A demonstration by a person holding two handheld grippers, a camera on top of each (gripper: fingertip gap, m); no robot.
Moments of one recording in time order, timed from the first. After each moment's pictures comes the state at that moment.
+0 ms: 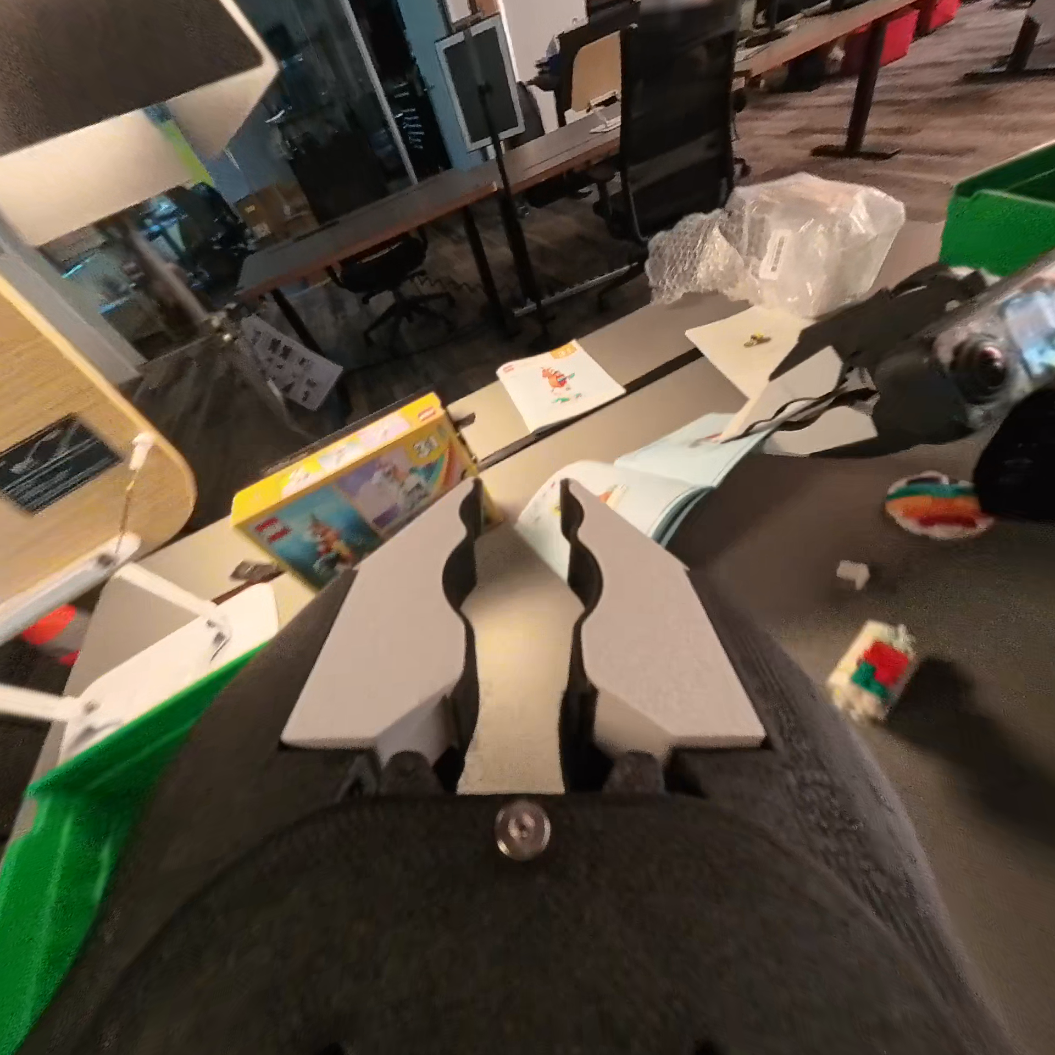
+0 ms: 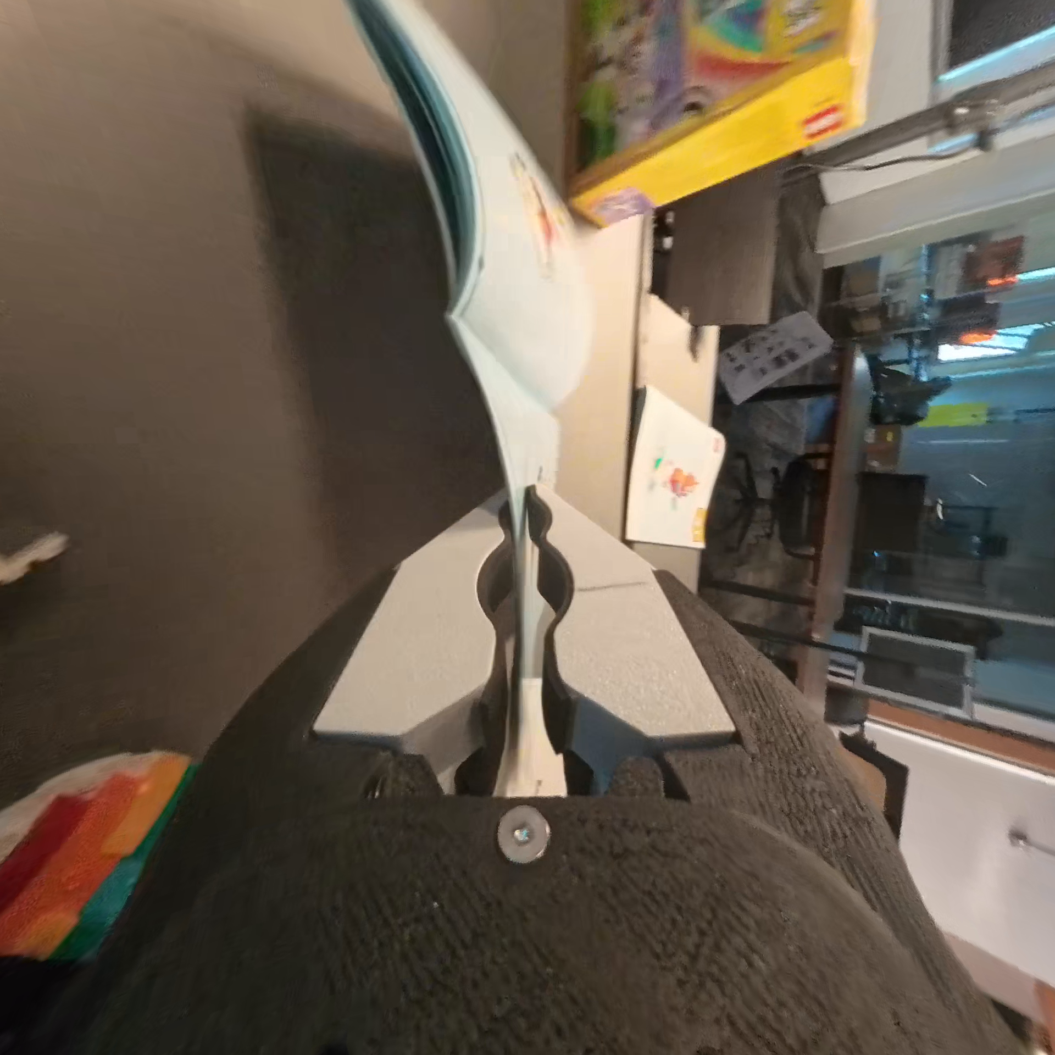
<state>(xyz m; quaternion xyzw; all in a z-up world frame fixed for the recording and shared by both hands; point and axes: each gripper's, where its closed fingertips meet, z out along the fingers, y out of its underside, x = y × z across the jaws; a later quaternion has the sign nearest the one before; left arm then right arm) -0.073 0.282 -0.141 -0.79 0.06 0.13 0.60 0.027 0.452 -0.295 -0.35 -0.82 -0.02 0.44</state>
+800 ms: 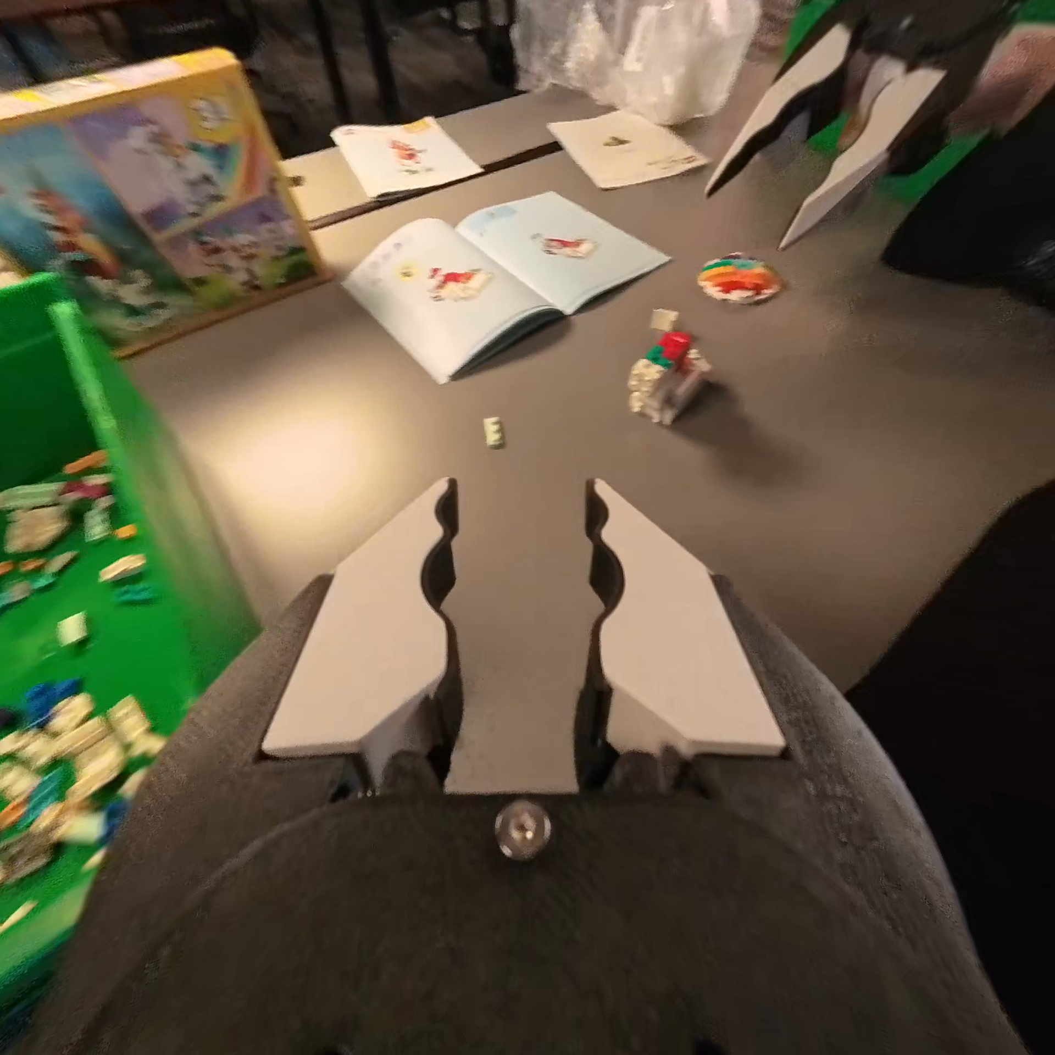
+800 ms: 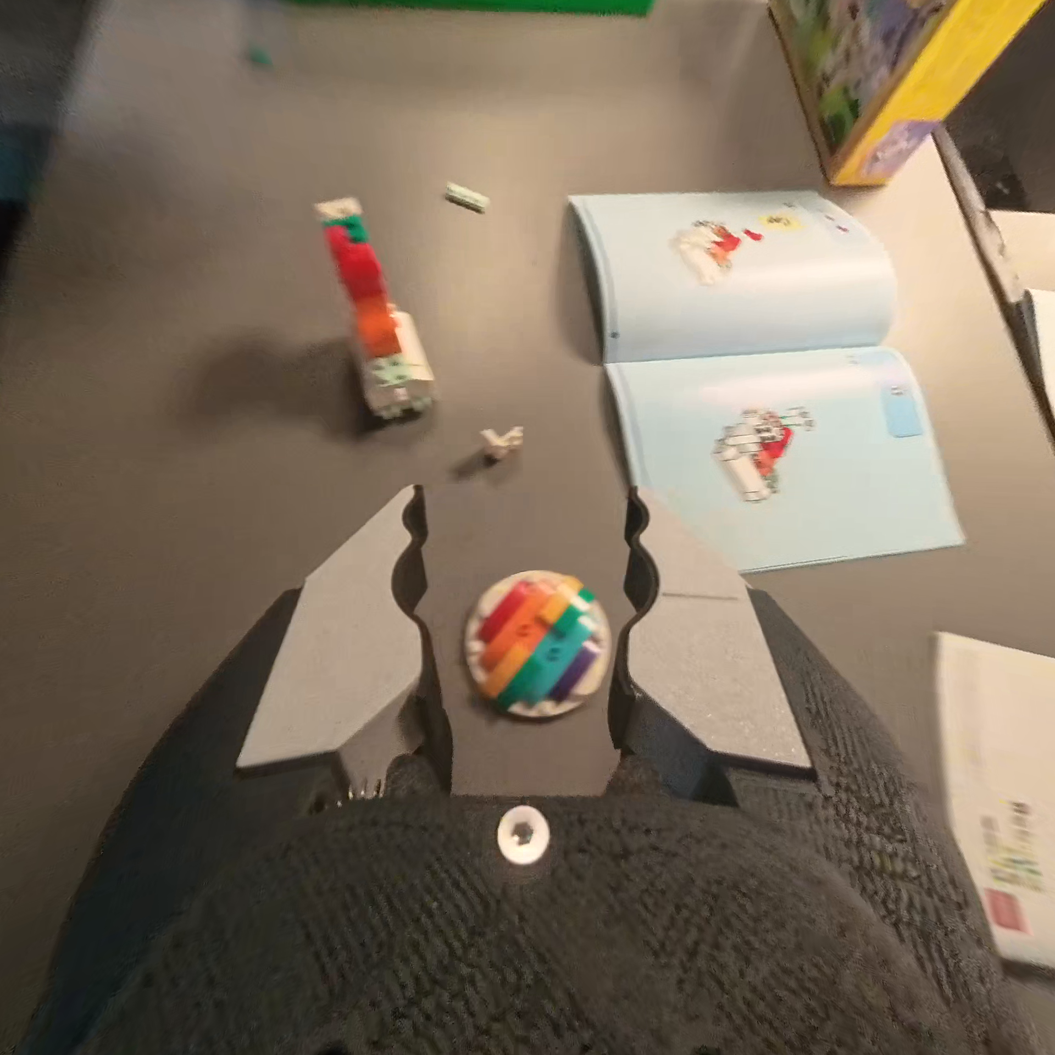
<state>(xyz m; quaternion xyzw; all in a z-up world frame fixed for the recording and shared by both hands) -0.019 0.151 -0.259 -0.85 0.05 -0.01 0.52 0.141 0.381 -0.302 -0.47 -0.77 0.34 0.25</state>
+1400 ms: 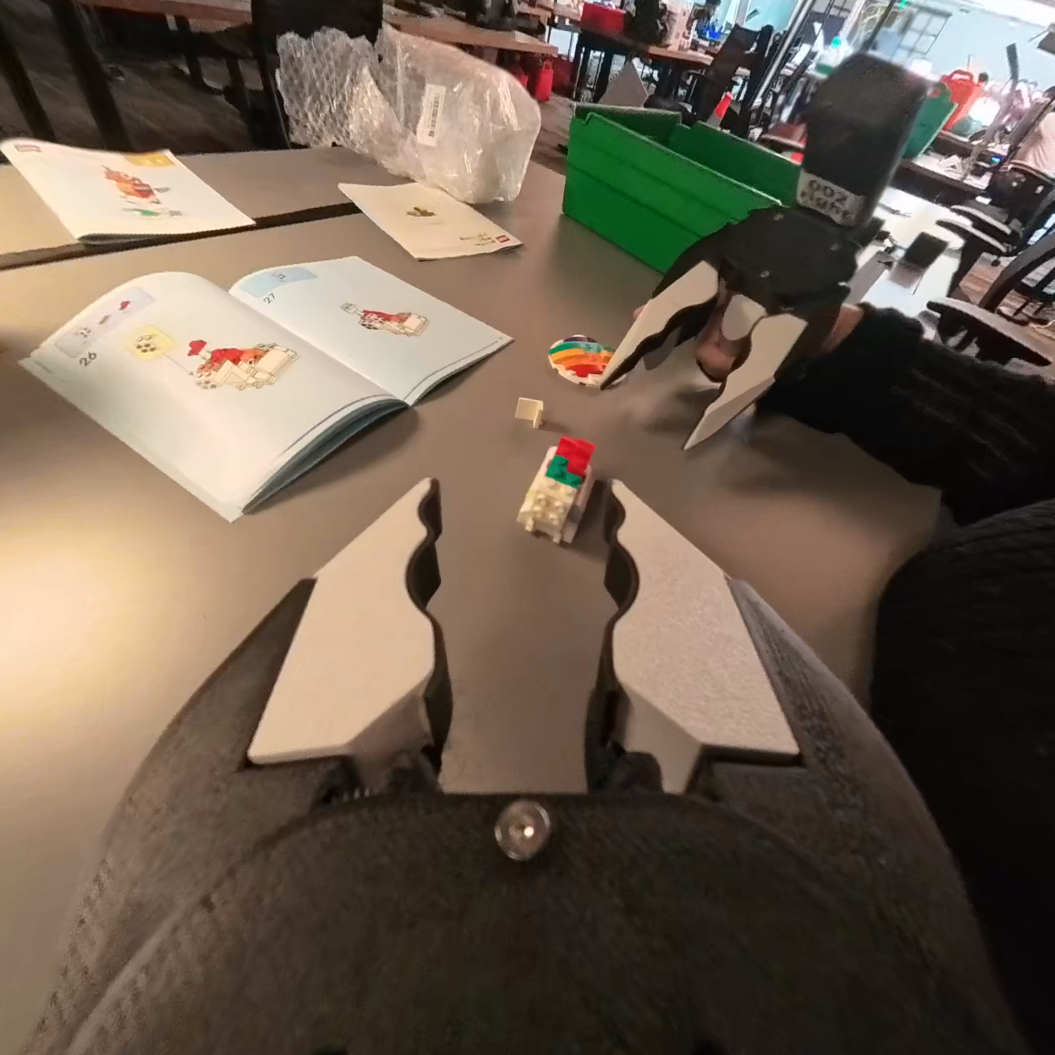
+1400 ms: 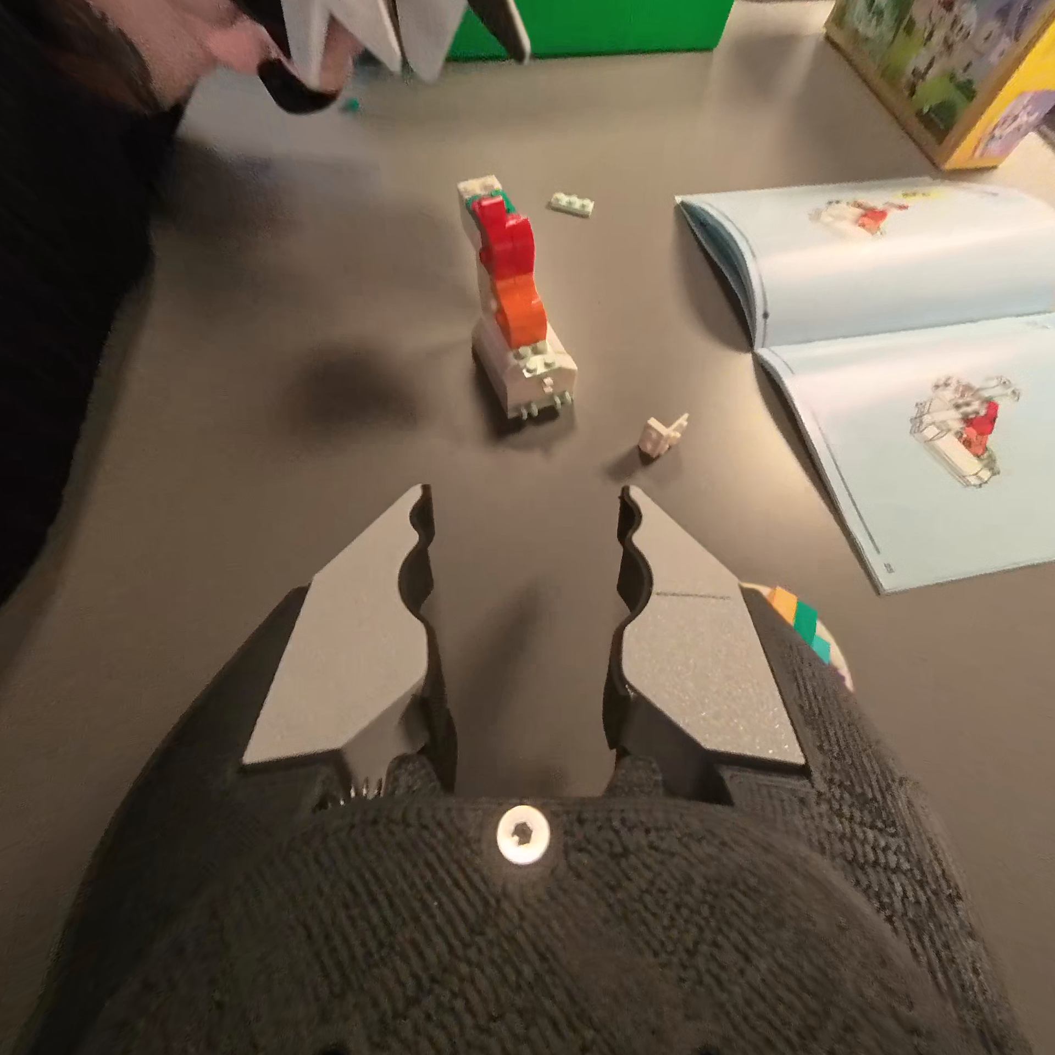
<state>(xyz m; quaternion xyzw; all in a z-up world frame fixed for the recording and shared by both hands) 0.037 0.249 -0.288 -0.80 0.12 -0.20 0.55 0.155 0.321 -0.341 -0.48 -0.73 0.39 0.29</state>
